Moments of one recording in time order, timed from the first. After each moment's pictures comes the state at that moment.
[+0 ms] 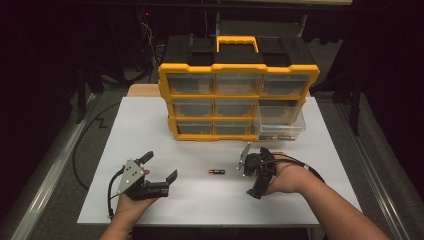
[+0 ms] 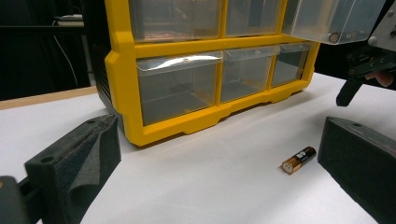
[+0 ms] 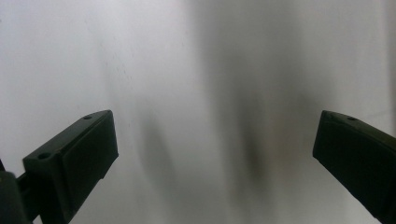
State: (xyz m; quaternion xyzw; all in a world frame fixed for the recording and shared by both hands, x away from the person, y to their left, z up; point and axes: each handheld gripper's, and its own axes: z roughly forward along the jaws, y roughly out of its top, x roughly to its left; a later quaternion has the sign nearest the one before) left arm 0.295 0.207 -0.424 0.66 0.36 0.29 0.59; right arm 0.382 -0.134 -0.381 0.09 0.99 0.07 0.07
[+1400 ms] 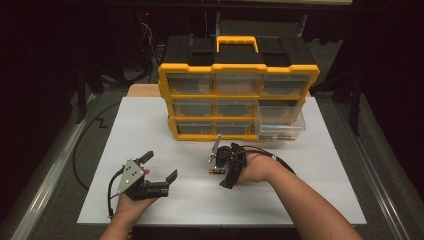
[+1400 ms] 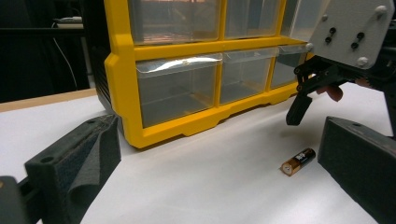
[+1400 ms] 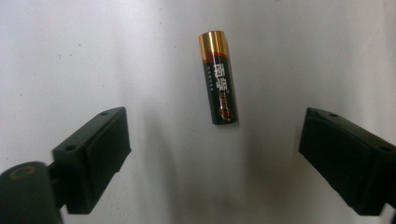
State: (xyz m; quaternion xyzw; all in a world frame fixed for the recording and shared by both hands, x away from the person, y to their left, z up) left arm 0.296 0.208 -0.424 0.66 0.36 0.29 0.59; right arm 0.406 -0.064 -0.388 0.06 0.99 0.10 0.05
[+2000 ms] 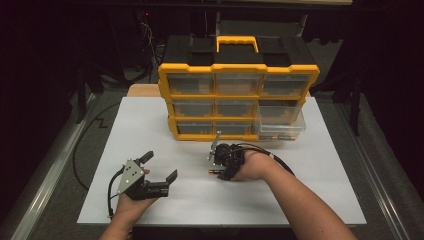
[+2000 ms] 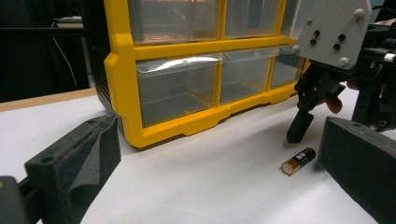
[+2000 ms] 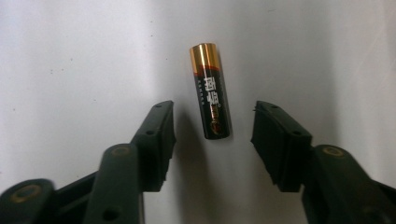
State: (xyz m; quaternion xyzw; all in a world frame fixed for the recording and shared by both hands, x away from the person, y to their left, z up) left arm 0.296 0.208 -0.424 0.66 0.36 0.29 0.59; right arm 0.415 -0.060 -0.392 0.07 0.99 0.11 0.03
